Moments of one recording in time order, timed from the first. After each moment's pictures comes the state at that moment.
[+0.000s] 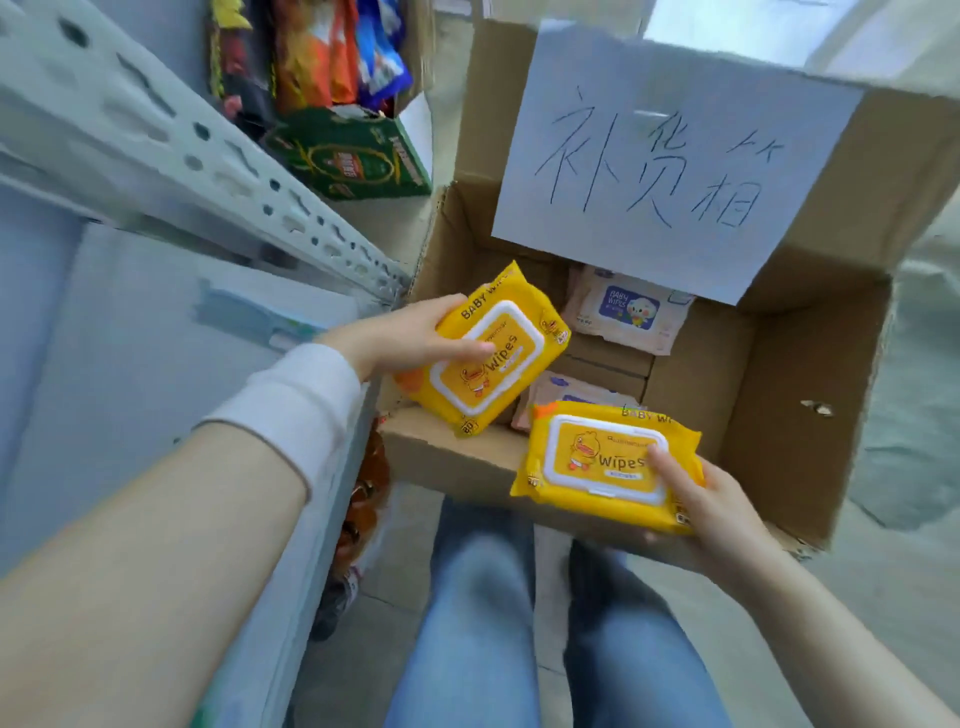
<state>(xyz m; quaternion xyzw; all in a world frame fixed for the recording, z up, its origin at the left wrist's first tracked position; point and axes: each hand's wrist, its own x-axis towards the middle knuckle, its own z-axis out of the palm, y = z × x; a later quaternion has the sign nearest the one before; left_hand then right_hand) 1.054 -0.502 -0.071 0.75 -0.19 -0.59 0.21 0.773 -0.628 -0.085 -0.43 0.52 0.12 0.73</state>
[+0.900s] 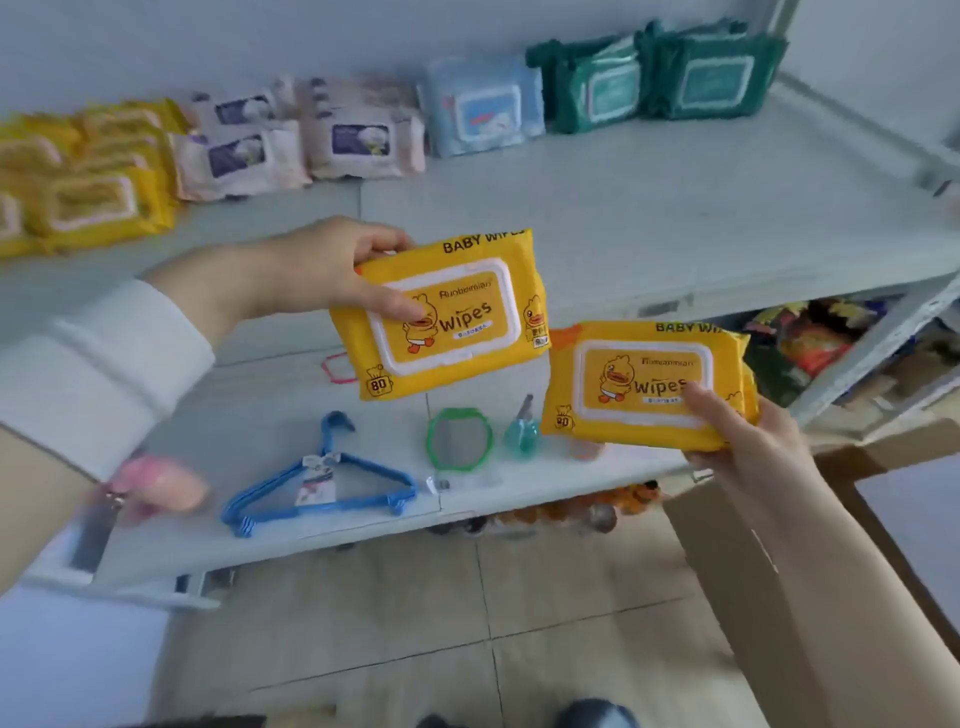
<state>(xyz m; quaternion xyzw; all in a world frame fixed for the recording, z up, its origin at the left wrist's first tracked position) 0.671 0.038 0.390 0.92 0.05 -0.12 0.37 0.715 -0.297 0.282 -0.64 0.00 0.20 0.74</state>
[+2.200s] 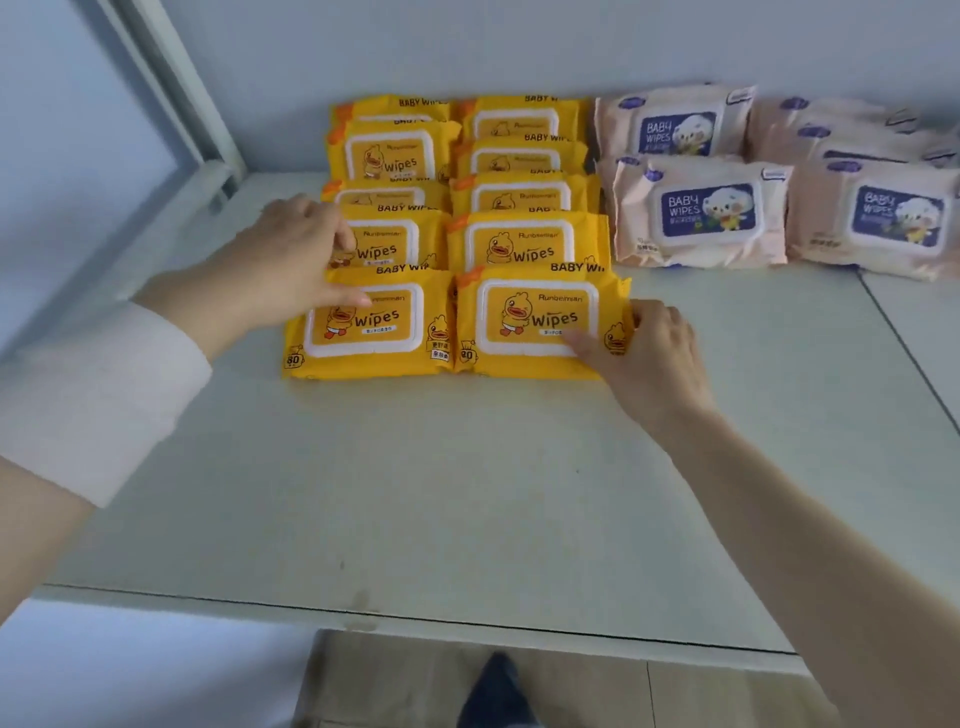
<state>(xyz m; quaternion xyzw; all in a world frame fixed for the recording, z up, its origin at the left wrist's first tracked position) 0.577 0.559 0.361 0.96 0.28 -0.03 0.05 0.711 0.314 0.300 -0.92 -0.22 0.10 0.30</state>
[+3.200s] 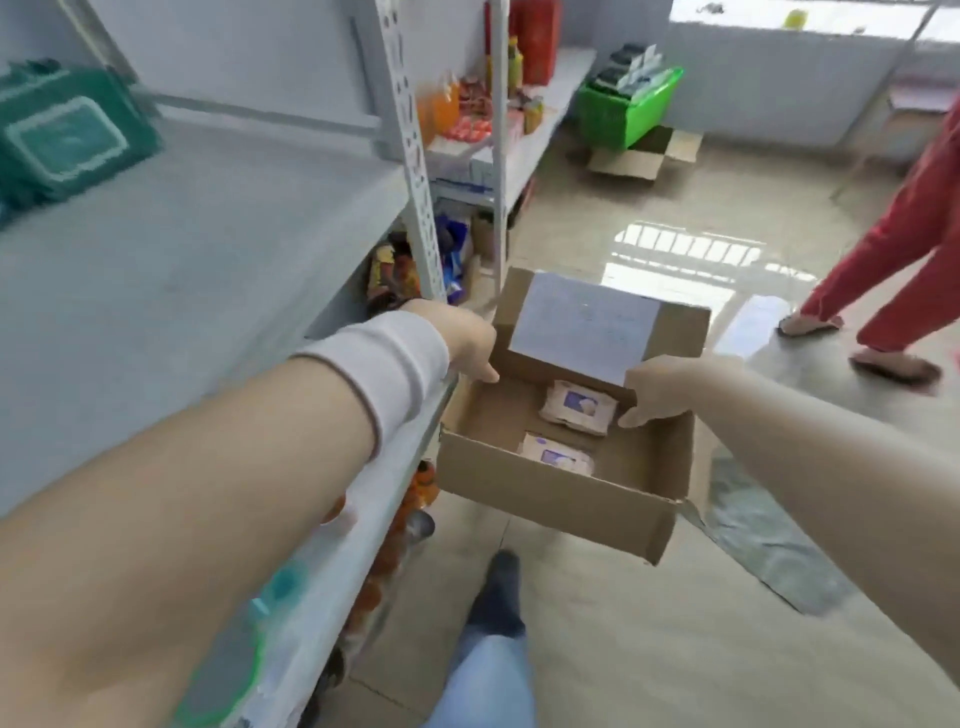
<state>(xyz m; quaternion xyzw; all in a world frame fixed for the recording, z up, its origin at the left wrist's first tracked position) 0.867 -0.390 0.270 0.85 -0.42 -0.26 -0.21 0.730 -0.555 0.227 -0.90 0.23 0.36 0.02</state>
